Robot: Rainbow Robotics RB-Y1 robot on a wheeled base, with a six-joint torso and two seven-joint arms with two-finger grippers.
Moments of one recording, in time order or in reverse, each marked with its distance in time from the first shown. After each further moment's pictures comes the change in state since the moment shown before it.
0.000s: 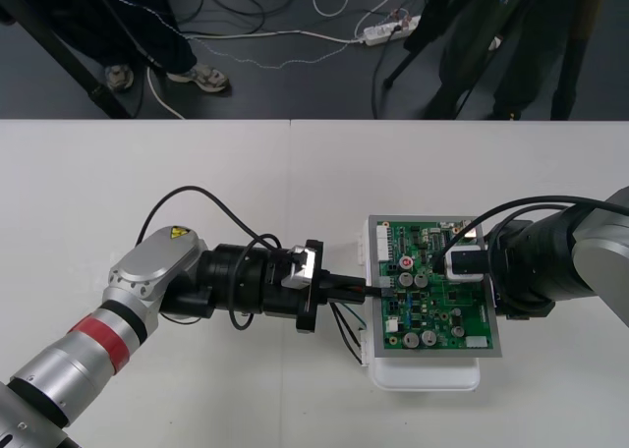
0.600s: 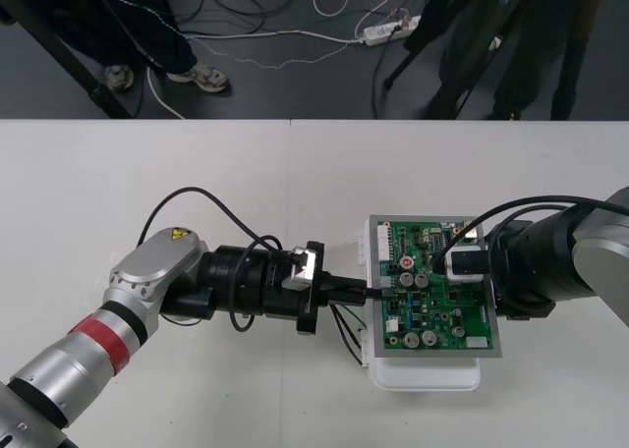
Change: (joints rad) right arm 0.000 0.000 0.000 0.000 -0.002 -0.002 0.000; left arm 0.000 0.002 -0.013 0.000 0.017 0.000 0.000
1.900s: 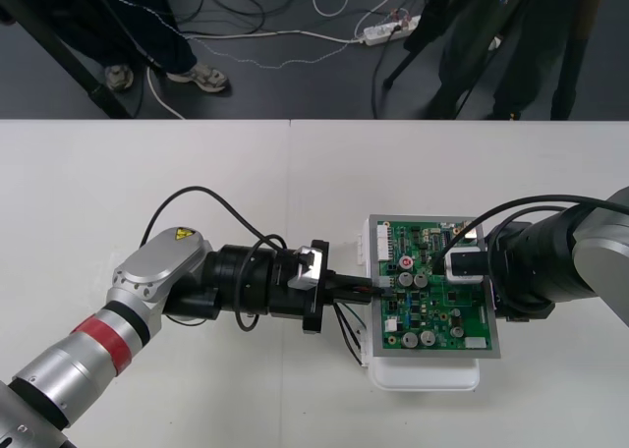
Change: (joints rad) right arm 0.000 0.000 0.000 0.000 -0.012 -0.003 0.000; left arm 0.000 0.000 -0.018 -0.023 0.006 0.038 -0.001
